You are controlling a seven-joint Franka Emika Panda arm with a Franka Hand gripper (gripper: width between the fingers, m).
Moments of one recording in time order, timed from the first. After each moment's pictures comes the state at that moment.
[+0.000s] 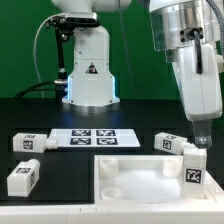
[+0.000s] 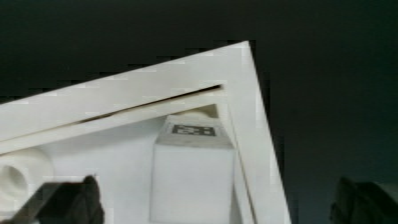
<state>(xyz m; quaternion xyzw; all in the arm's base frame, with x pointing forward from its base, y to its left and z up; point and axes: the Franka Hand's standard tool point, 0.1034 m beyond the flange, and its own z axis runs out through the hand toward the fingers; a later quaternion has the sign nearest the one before) 0.646 0.109 0.114 -0.62 0.78 0.03 0.10</state>
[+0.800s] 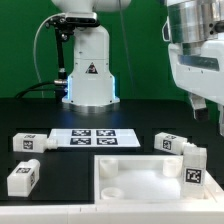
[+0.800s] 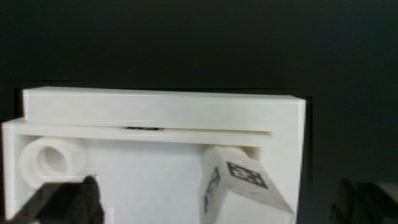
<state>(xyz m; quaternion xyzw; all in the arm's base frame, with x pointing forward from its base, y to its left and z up) 0.619 0.135 0.121 -0.70 0.71 0.04 0.09</state>
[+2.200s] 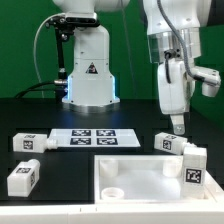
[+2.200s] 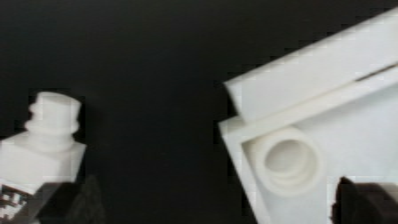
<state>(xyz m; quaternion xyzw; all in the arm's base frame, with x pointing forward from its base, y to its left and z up) 0.498 0.139 0.082 -0.55 0.83 0.04 0.09</state>
